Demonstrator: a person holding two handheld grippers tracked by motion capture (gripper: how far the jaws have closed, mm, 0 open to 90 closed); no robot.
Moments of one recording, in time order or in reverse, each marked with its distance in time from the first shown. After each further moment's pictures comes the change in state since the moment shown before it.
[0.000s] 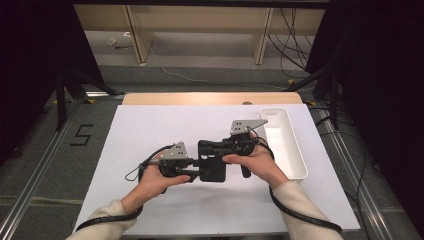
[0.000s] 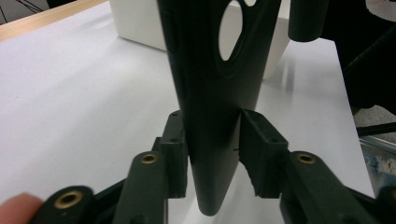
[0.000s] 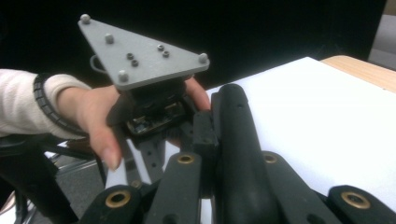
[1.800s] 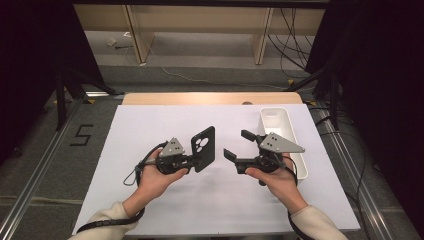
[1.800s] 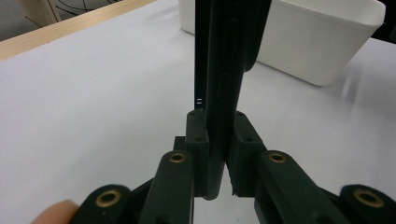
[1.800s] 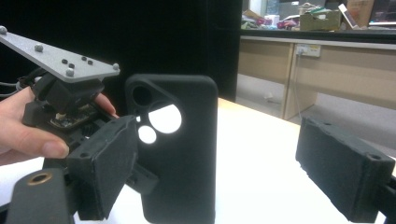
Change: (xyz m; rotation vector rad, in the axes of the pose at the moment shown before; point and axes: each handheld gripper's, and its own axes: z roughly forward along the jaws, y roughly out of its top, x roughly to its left) left arm -0.003 0.007 -0.010 0.019 0.247 -0.088; right arm 0.034 -0.029 -0.057 -0.225 -0.485 -0.071
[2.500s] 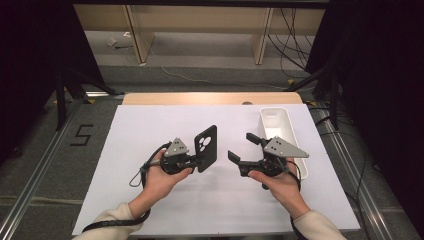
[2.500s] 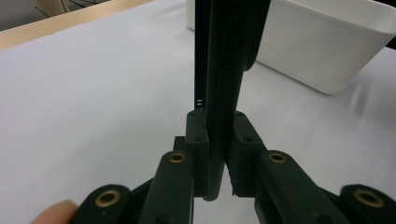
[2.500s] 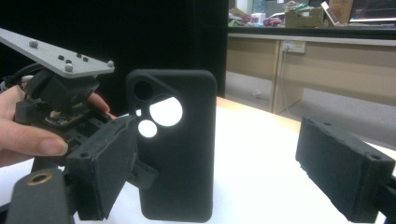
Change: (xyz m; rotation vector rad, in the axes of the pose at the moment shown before) left arm -0.006 0.001 0.010 0.003 0.029 -0.048; right arm 0.001 -0.007 -0.010 0.003 -0.055 0.011
